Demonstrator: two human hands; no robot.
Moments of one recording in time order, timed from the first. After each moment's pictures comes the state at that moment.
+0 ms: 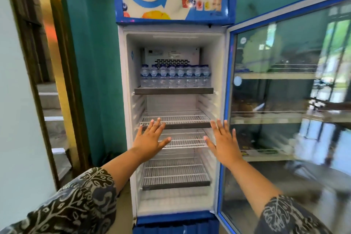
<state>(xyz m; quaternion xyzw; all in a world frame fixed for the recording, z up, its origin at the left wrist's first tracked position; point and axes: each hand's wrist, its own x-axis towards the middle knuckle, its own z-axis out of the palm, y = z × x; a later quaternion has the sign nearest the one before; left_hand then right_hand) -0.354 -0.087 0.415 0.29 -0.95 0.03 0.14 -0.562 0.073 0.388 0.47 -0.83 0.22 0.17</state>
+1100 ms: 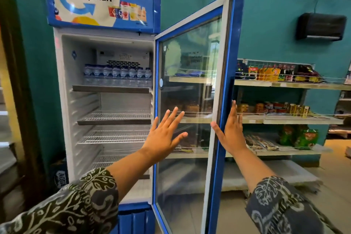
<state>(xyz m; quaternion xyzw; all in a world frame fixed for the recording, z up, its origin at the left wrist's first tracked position) -0.589 0.277 0.444 0.16 -0.94 0.00 0.29 -0.792 0.414 0.437 0.46 -0.76 0.39 0.24</state>
